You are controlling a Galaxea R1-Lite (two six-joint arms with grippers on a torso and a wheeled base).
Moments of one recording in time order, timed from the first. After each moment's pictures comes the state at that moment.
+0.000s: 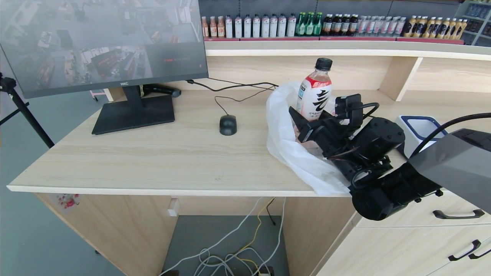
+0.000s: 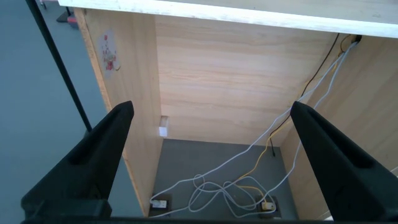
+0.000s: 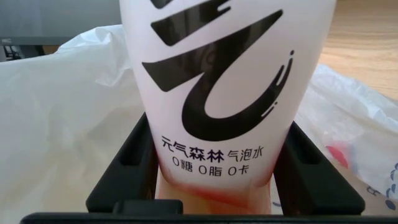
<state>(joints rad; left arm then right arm) 0.00 0.00 0.00 0.00 0.00 0.00 0.41 2.16 -1.02 -1.57 0.06 -0.02</state>
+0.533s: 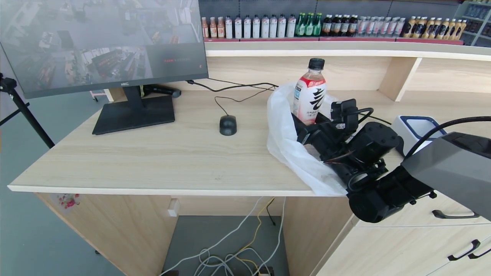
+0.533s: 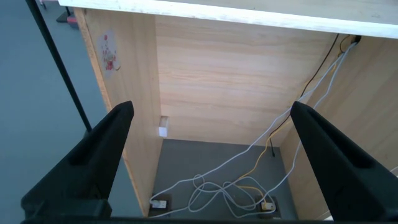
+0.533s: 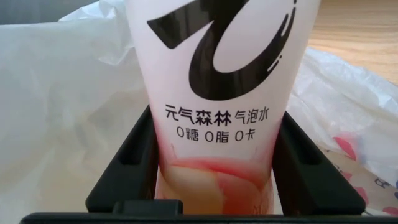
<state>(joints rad) 0.00 0.00 0.00 0.00 0.00 0.00 0.41 2.20 -1.02 -1.57 0.06 -0.02</state>
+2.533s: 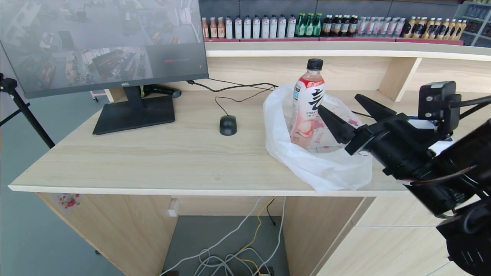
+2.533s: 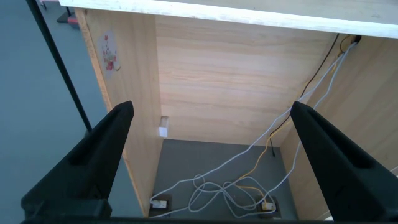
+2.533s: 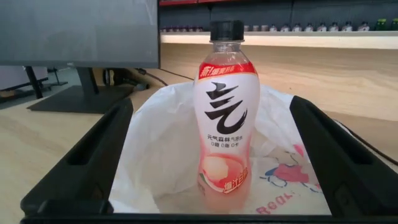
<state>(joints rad) 0.00 0.00 0.00 0.00 0.00 0.00 0.45 1.70 -0.54 -1.57 0.06 -0.03</state>
